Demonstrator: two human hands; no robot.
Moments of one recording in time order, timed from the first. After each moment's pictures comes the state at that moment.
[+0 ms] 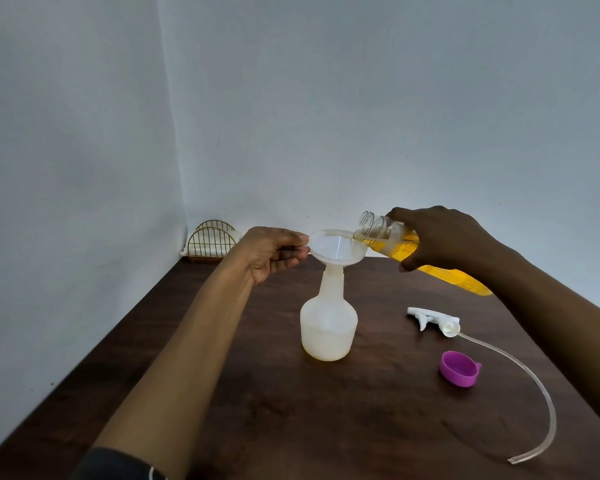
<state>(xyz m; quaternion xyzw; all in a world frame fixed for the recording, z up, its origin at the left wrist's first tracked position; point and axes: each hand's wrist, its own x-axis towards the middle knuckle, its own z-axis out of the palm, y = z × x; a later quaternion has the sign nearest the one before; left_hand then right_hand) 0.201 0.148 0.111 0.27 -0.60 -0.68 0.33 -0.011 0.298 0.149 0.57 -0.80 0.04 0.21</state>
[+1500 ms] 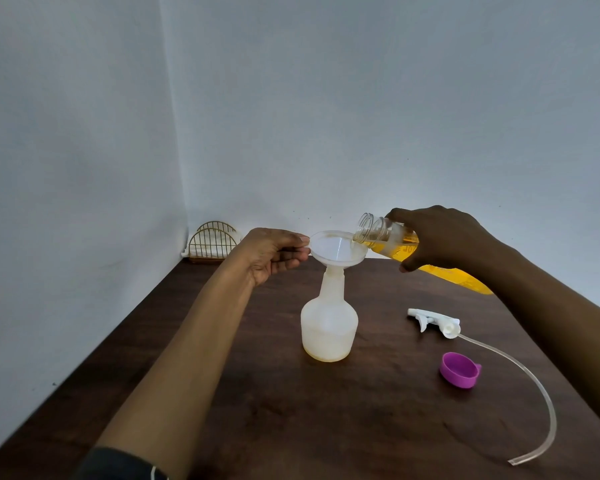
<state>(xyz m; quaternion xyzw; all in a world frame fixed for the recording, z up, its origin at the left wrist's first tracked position) 0.203 0.148 0.112 0.27 -0.59 -0.68 0.33 -0.011 0.296 0.152 0.57 -0.80 0.03 0.20</state>
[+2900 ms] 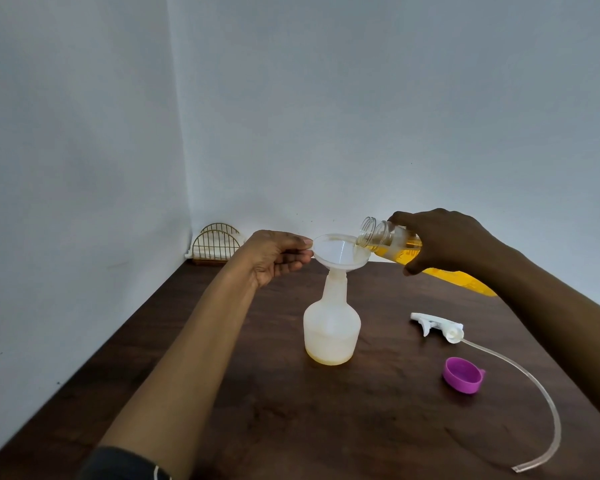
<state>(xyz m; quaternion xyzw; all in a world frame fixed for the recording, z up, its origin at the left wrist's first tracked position) 0.203 0.148 0.112 0.27 -0.59 -0.68 0.33 -0.010 0.296 0.155 0.57 -0.80 0.01 0.20</state>
